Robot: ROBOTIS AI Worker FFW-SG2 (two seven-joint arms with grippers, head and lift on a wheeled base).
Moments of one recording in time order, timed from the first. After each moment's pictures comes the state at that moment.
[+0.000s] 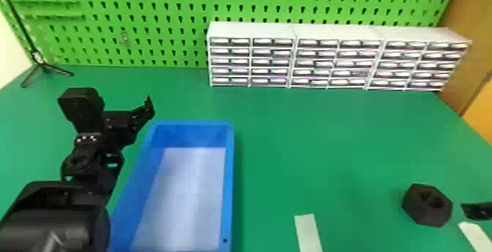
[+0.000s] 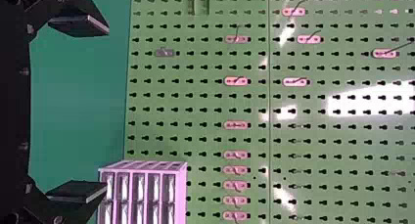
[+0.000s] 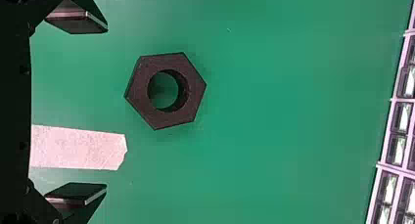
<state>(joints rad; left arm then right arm) -0.03 0.10 0.04 -1.75 0.11 0.17 0.04 0.02 -0.51 -0.20 -2.05 0.75 1.47 1.28</state>
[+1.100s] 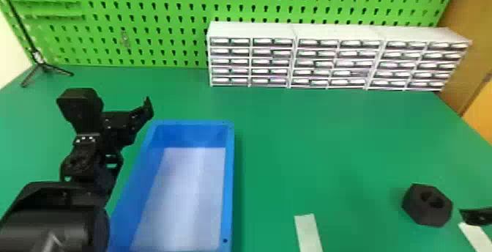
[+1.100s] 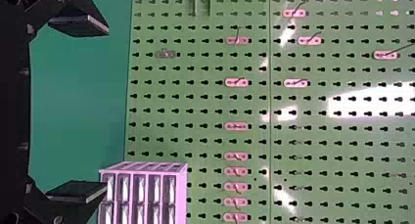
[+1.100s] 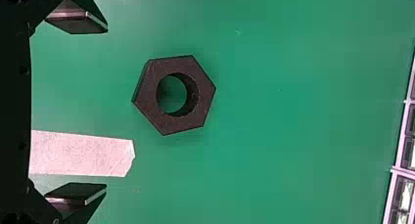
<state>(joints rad) -0.03 0.10 0.04 -1.75 0.11 0.17 0.04 0.03 -0.50 -0.20 -2.04 0.76 1.47 1.29</state>
